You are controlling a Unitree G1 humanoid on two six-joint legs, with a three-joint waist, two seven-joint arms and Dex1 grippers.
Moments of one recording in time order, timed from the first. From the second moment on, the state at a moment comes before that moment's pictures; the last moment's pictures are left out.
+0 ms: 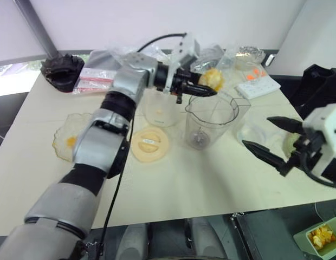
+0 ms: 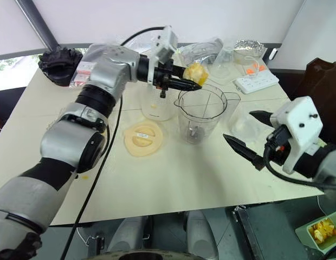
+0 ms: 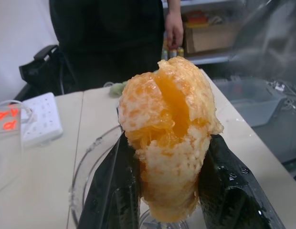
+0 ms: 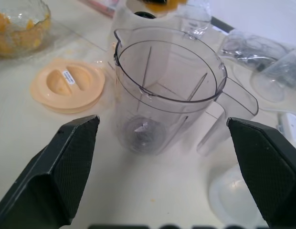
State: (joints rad) left arm -1.46 0.14 -0.16 1.15 -0.14 -0.03 -1.37; right arm 0.06 -0.88 -0.85 -0.99 1.04 1.15 0.43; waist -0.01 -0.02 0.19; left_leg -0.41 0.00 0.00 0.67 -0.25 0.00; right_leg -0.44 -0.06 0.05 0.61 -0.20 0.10
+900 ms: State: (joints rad) left arm -1.45 0.14 0.02 1.20 -0.10 -0.05 -1.32; right arm 0.55 -0.87 -0.96 -0.99 1.11 0.86 0.04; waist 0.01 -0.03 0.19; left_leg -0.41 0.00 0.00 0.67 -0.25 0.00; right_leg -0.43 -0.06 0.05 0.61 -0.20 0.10
